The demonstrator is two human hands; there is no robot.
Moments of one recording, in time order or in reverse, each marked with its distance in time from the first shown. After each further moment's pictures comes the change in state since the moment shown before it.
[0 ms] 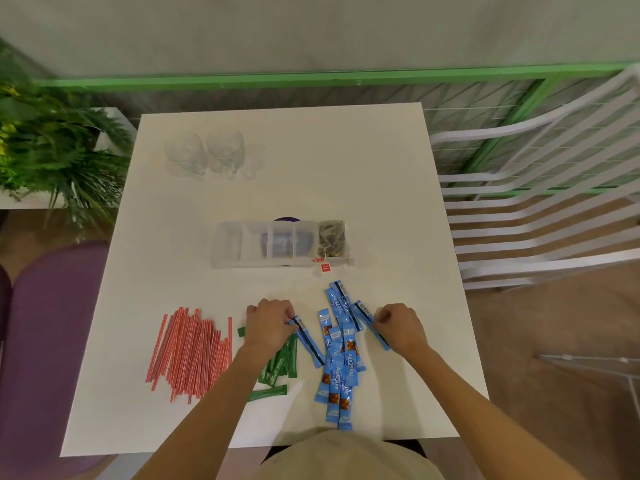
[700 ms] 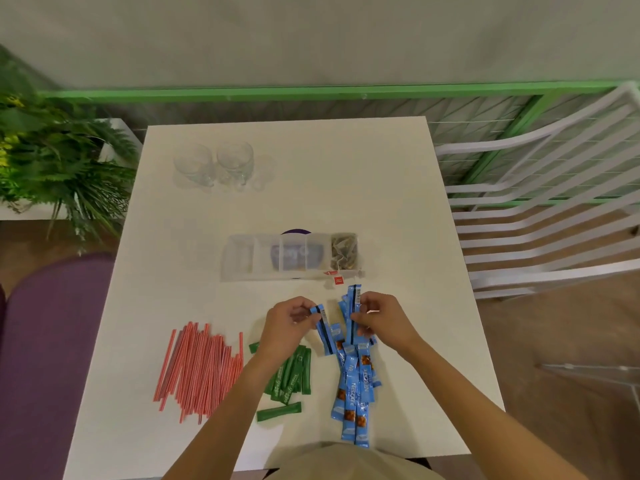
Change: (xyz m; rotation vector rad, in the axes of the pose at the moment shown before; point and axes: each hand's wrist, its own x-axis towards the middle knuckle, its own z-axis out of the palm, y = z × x) left_hand -0.011 0.014 -0.035 -0.868 0.051 0.077; right_hand -0.002 -0.067 0.000 0.503 -0.108 -0.211
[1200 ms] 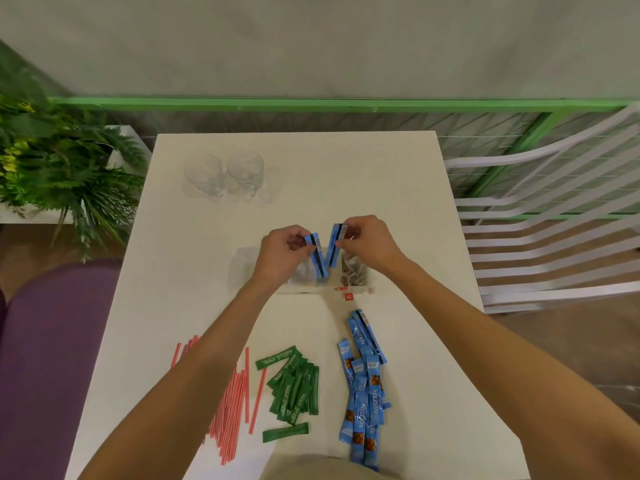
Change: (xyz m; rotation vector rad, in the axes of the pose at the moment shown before) left_hand 0.103 0.082 -0.057 0.106 0.116 0.223; right_hand 0.094 -0.133 -0.011 -0.316 0.081 -0.311
